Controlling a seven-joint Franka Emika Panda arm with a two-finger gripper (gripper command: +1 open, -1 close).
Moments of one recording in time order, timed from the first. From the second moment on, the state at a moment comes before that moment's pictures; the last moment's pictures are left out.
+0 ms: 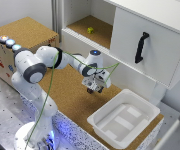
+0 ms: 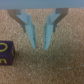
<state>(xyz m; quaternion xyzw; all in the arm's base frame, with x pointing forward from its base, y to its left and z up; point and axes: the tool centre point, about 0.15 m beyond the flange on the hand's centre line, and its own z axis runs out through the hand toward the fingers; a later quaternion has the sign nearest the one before) 0.408 -0.136 0.235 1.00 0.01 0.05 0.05</state>
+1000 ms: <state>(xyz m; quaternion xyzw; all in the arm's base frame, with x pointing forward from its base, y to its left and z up) 0.396 -0.058 0.207 1.00 0.01 0.02 -0.01</state>
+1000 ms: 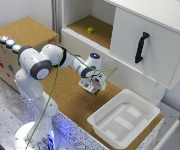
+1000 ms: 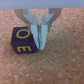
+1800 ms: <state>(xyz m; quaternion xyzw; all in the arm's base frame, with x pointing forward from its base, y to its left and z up) 0.377 0.033 0.217 1.00 0.03 0.02 -0.06</state>
